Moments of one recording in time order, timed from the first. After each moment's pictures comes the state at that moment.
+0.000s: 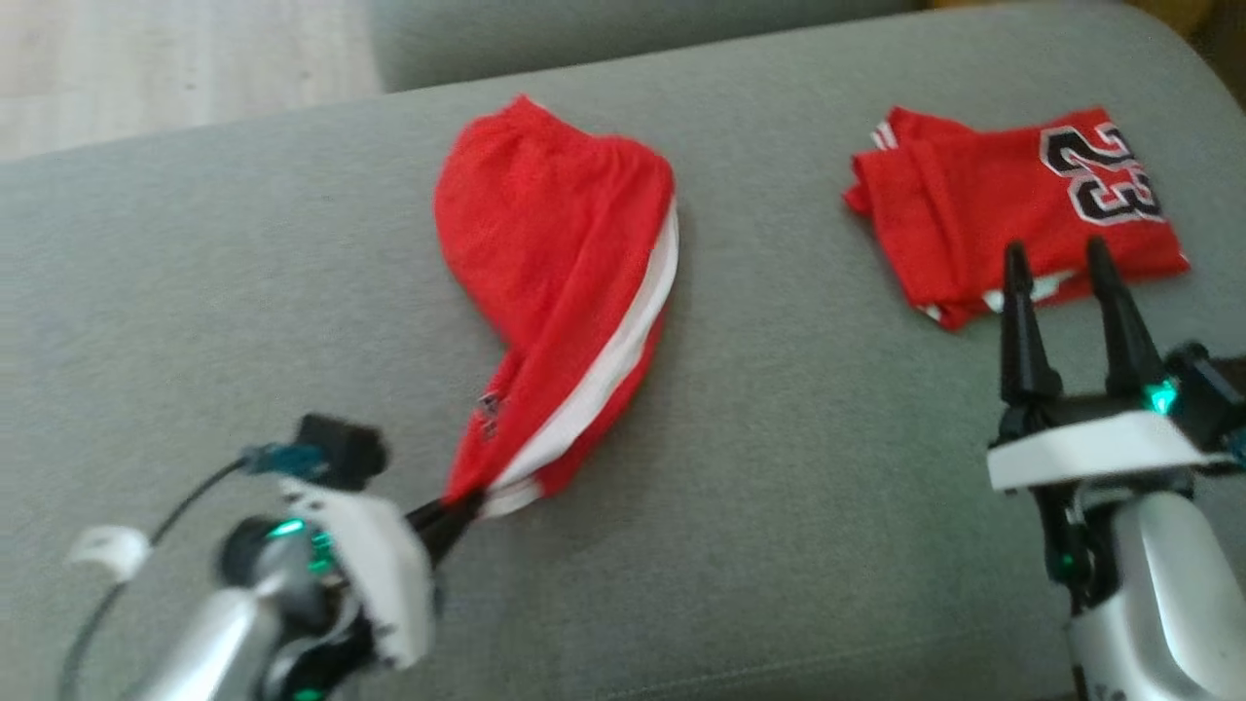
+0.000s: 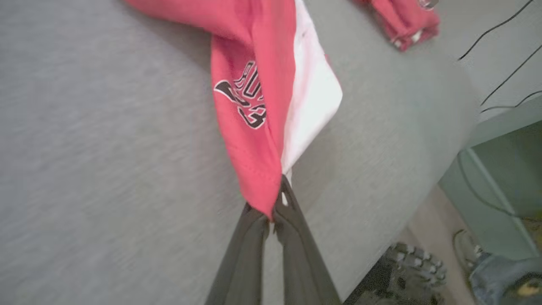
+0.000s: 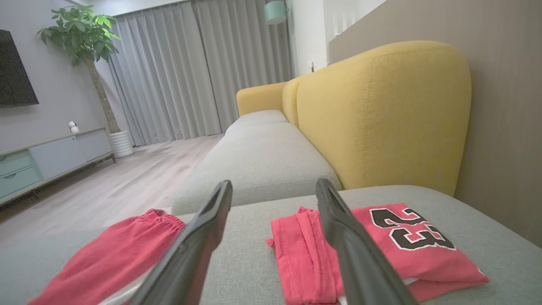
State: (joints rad) left arm -0.15 0.33 -0.46 0.11 -0.68 -0.12 0.42; right arm -0.22 -0.10 0.01 0.20 0.24 0.13 -0.19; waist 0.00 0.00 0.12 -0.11
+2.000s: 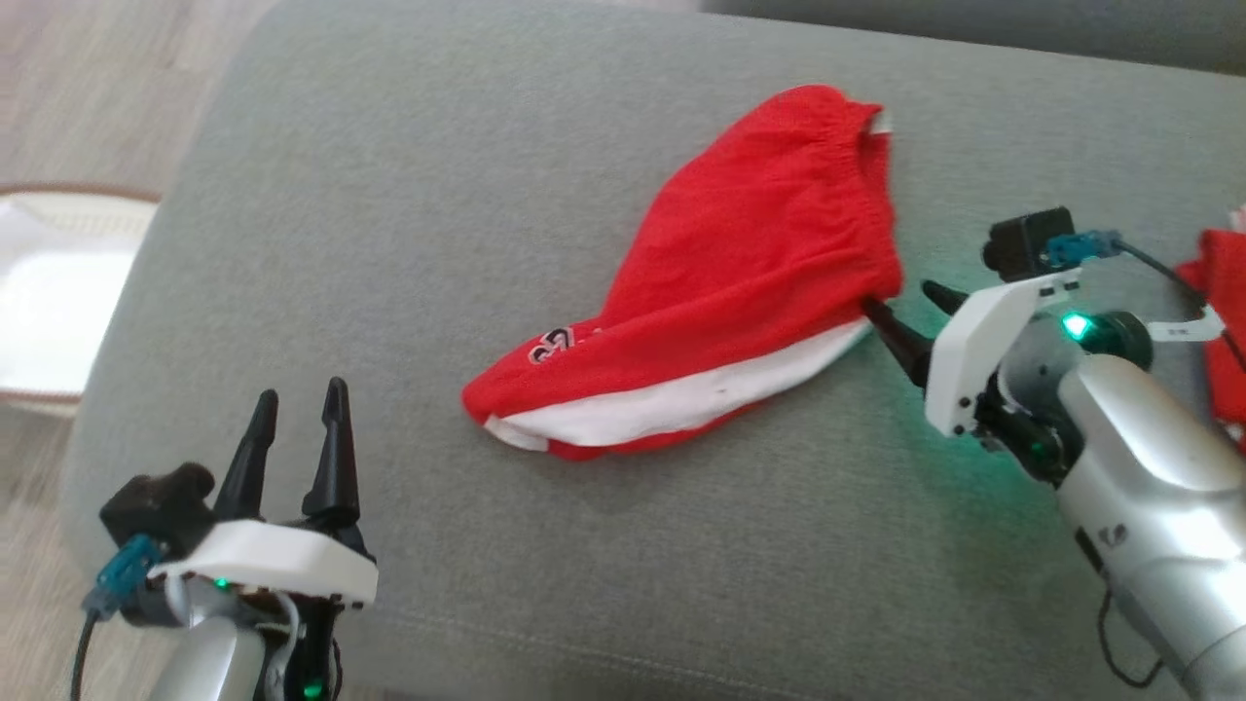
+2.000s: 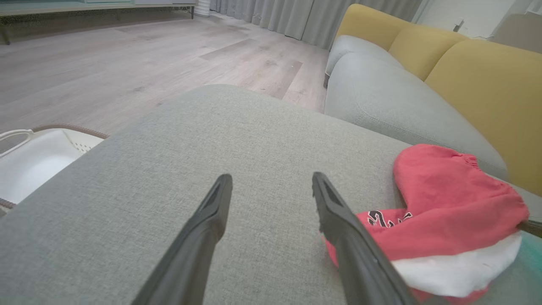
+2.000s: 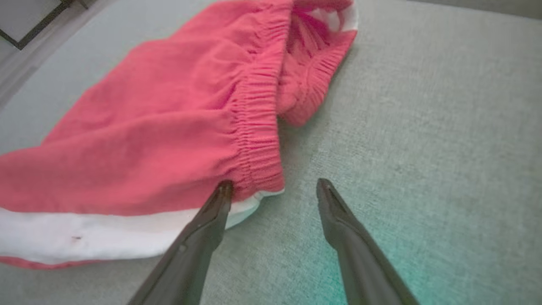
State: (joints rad) left arm -0.06 0.21 -0.24 0.17 -0.54 0.08 -0.24; right arm -0.67 -0.34 0.63 0.74 0.69 0.13 0.29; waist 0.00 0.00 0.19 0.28
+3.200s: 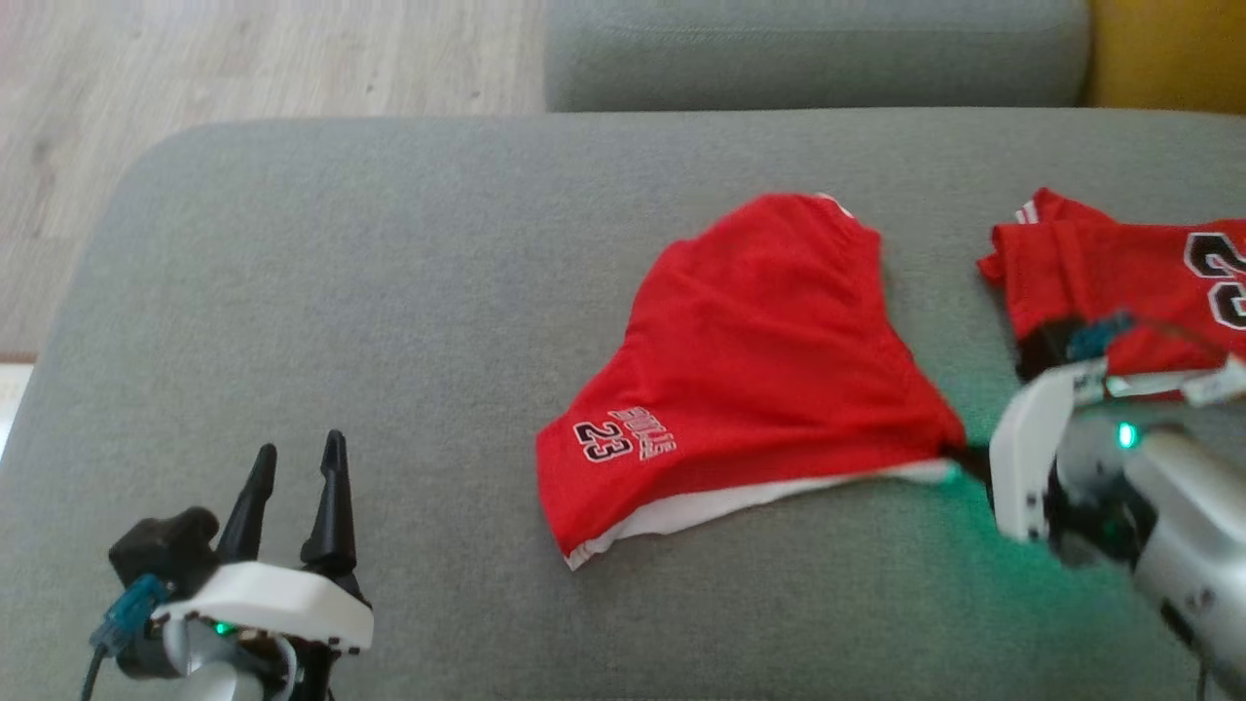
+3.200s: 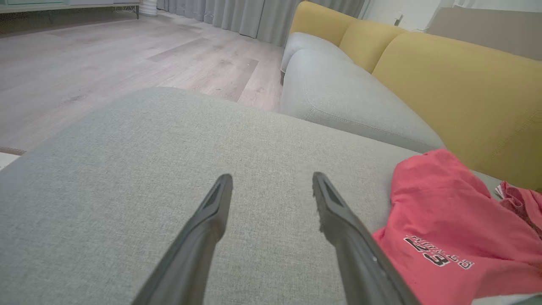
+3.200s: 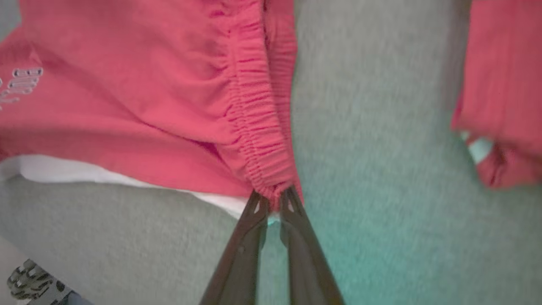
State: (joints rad) left arm 0.00 0.22 -0.24 0.20 -0.53 0.09 -0.23; right arm -0.63 -0.54 0.95 0.72 1.04 0.13 0.49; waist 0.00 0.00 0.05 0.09
